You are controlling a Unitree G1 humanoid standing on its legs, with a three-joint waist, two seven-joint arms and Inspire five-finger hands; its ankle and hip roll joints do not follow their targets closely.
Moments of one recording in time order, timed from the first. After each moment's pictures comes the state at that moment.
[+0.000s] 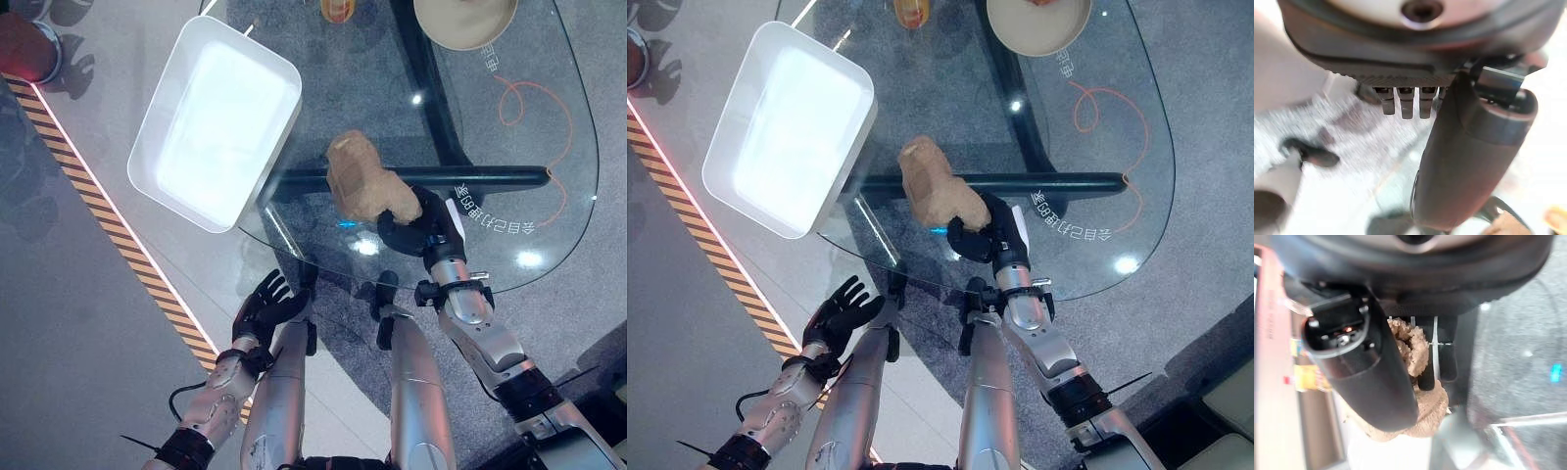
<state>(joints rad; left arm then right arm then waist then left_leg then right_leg) -0.09 0.38 -0.42 0.28 -1.00 -0.16 0.08 -0.35 -0.49 0.35 0.05 0.40 -0.10 -0.38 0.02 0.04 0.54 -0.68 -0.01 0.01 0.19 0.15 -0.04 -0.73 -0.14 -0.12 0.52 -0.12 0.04</state>
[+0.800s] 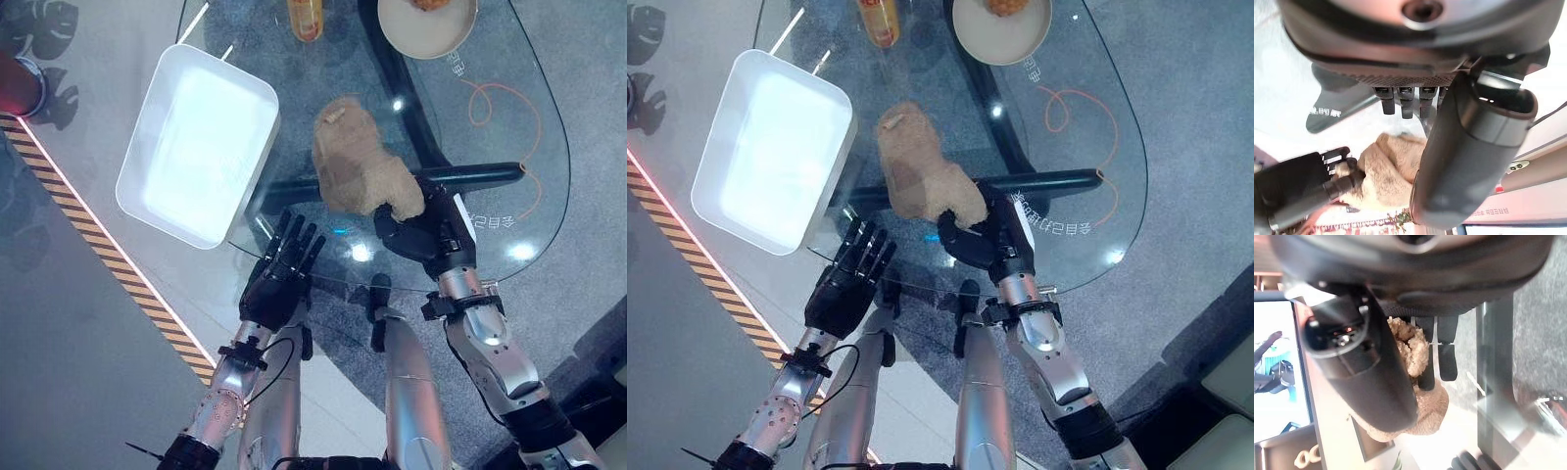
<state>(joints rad) -0.05 0.32 -0.34 0.07 -1.56 -0.14 -0.41 -0.23 -0.48 0.30 -0.14 0.47 -0.15 -0.11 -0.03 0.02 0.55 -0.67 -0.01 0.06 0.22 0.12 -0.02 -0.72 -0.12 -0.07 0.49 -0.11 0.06</state>
